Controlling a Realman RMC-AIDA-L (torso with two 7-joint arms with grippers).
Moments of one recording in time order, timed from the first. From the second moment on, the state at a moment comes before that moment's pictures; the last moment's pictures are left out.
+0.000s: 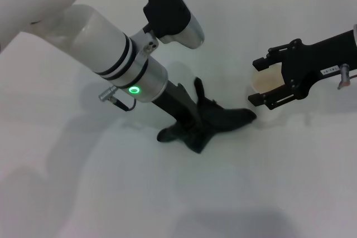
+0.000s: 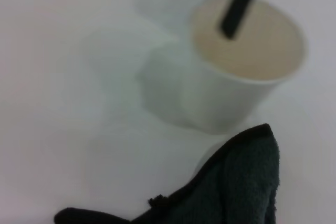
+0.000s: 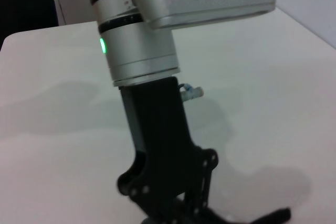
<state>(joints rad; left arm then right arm) -0.97 -2.08 1.65 0.60 2.07 1.14 -2.08 0.64 2.00 -1.04 -1.04 -2.13 -1.56 1.66</state>
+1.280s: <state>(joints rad) -0.49 -2.07 1.31 1.12 2.26 1.32 -2.03 0.62 2.00 -1.04 -1.04 -2.13 -1.57 1.68</state>
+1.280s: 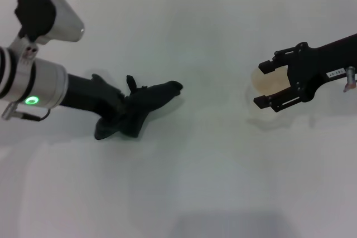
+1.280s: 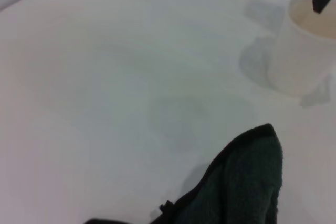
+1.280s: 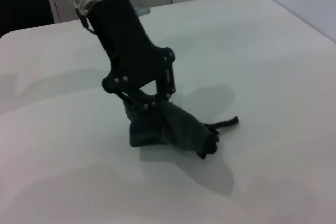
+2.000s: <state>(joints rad) -0.43 -2.08 1.19 1.10 2.24 1.34 -1.97 0.58 2.01 -1.04 -1.05 -2.12 -1.58 1.68</state>
